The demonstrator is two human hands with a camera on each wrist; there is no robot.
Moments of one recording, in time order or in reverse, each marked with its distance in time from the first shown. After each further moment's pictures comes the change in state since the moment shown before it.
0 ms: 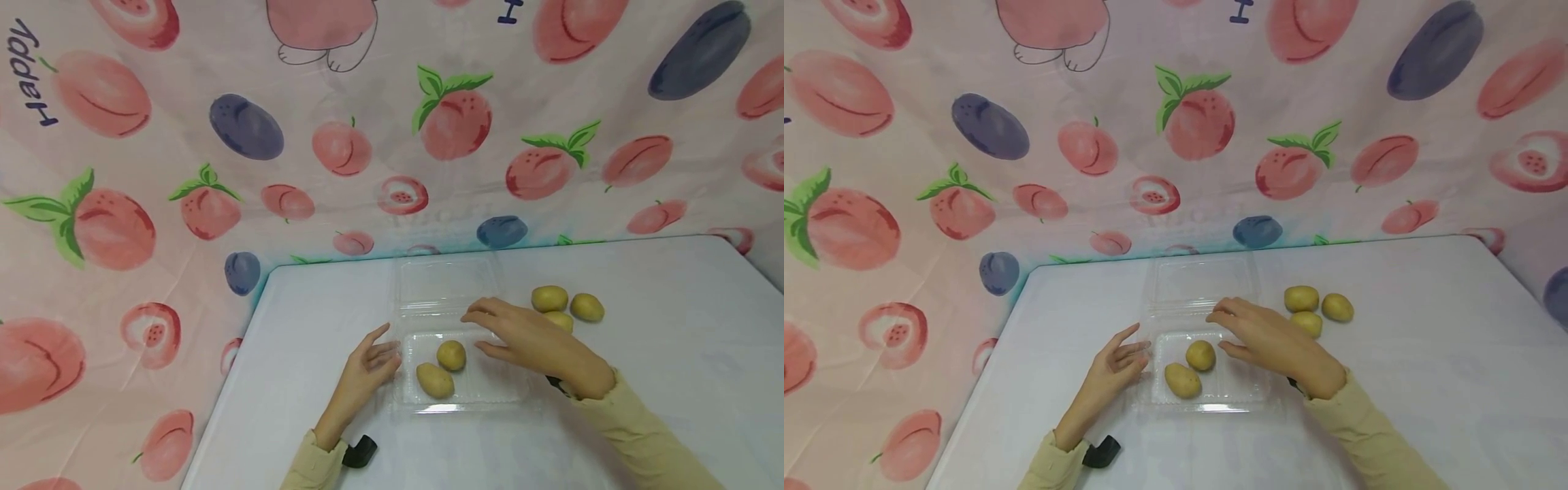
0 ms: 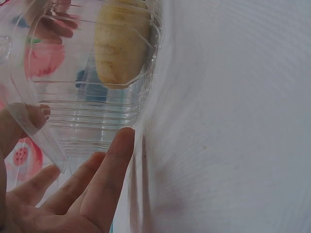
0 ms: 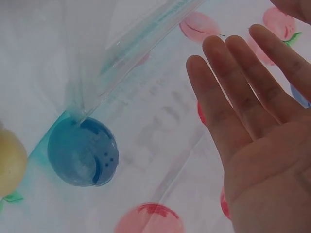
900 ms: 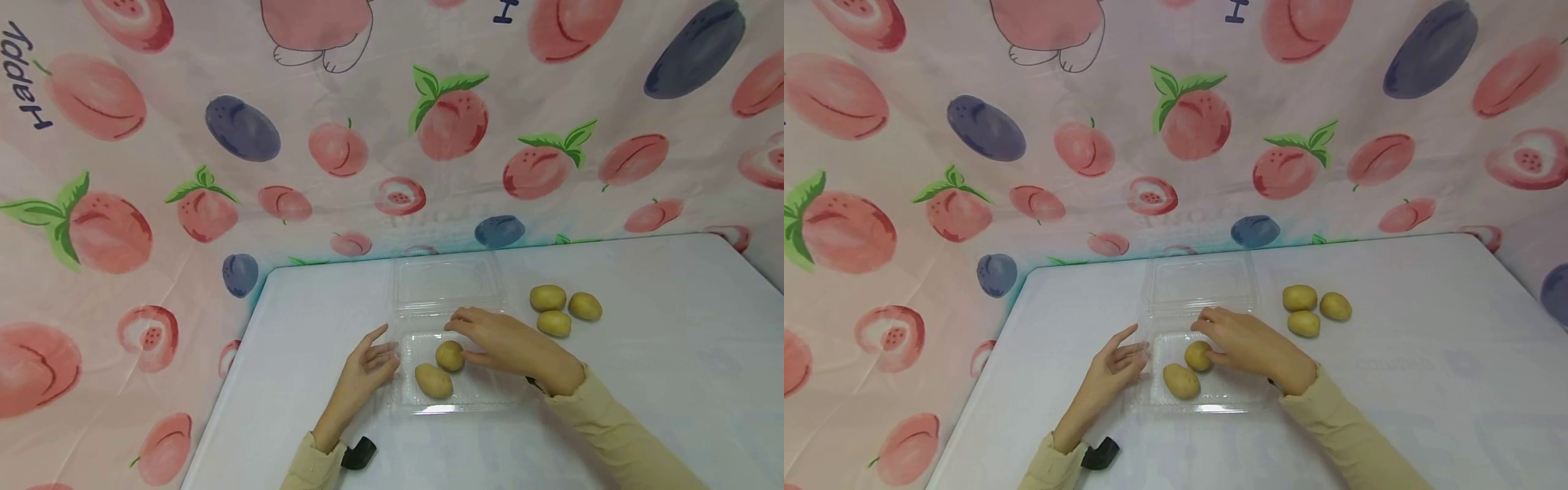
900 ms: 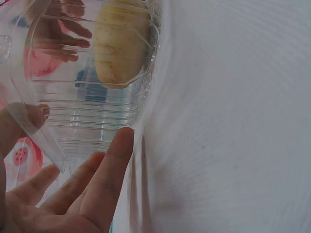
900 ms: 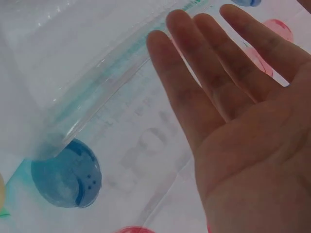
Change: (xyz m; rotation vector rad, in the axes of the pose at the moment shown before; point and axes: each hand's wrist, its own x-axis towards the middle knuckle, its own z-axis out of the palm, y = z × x) left_hand 0.000 0.001 0.000 -0.034 -0.012 -0.025; right_hand 0.017 -0.013 0.014 0.033 -0.170 0.042
